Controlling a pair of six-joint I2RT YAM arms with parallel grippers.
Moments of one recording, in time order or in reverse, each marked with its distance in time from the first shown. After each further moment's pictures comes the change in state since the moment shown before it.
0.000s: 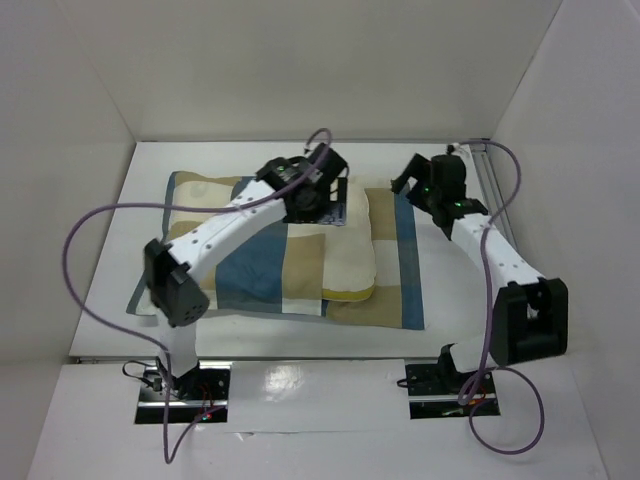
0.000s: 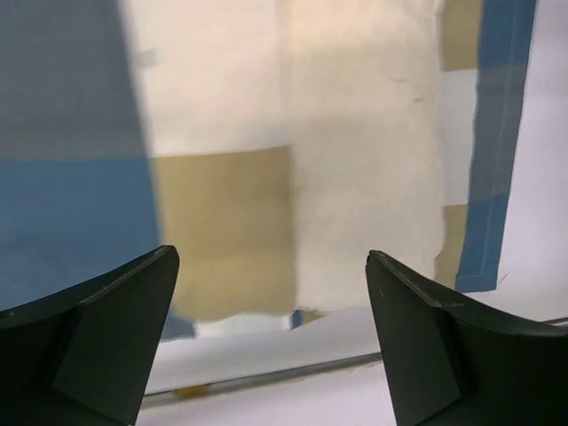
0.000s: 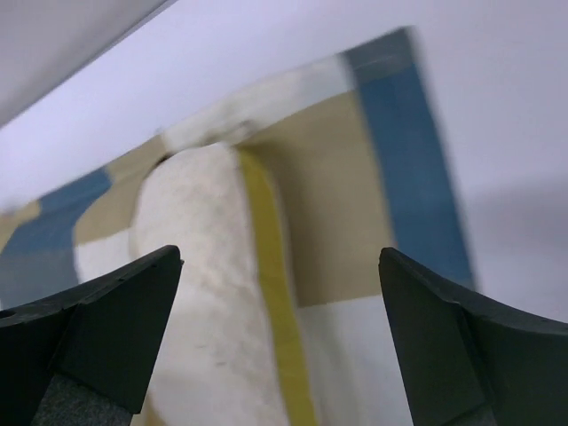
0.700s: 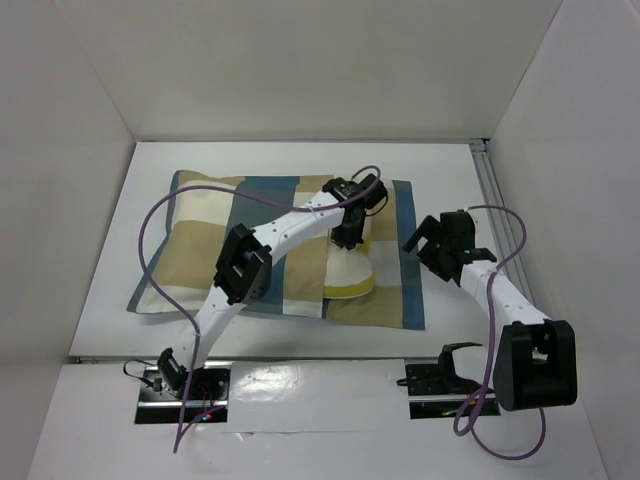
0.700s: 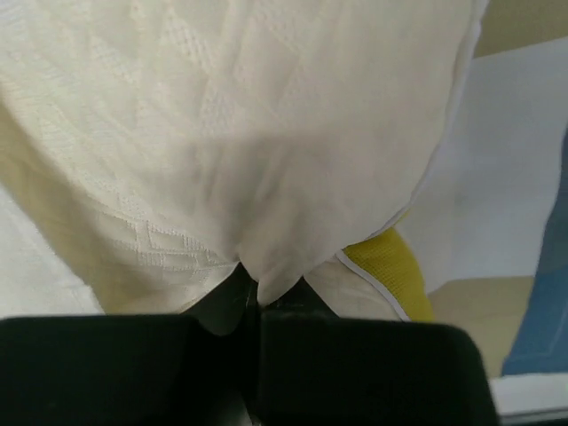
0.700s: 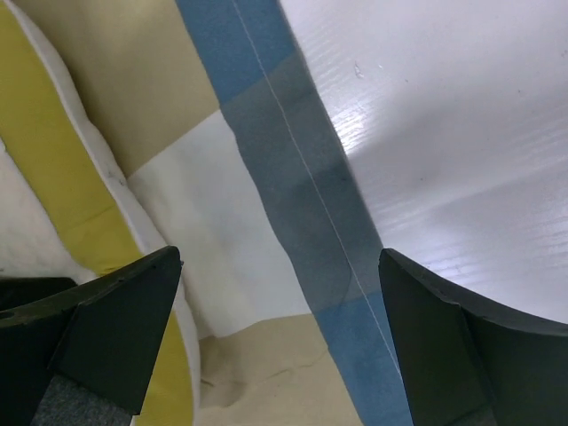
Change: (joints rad) left arm -0.086 0.612 0.373 -0.021 0.053 0.028; right arm -0.144 -0.293 -0.484 -0.126 -0.037 0.106
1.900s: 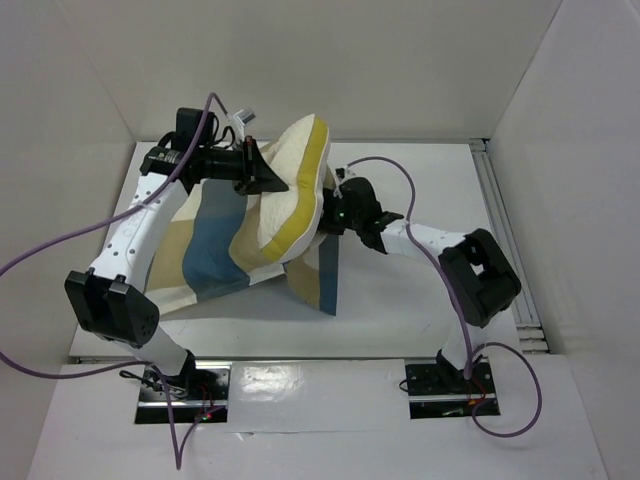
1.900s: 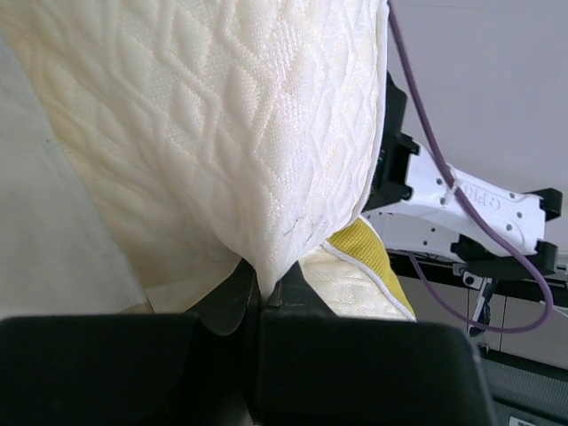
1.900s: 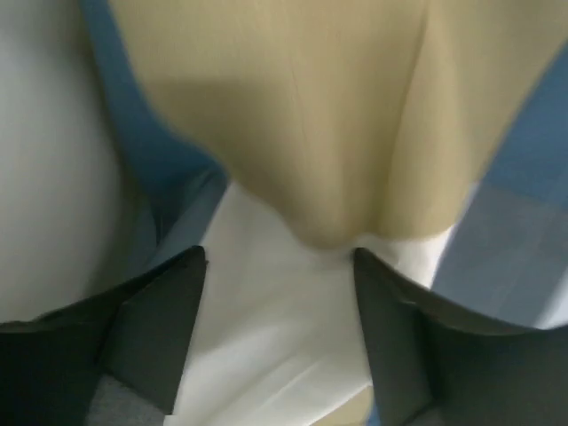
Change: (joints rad) left arm 0.615 -0.814 -0.599 0.362 1.080 0.068; right arm 0.520 0.540 0.407 0.519 -0.267 0.014
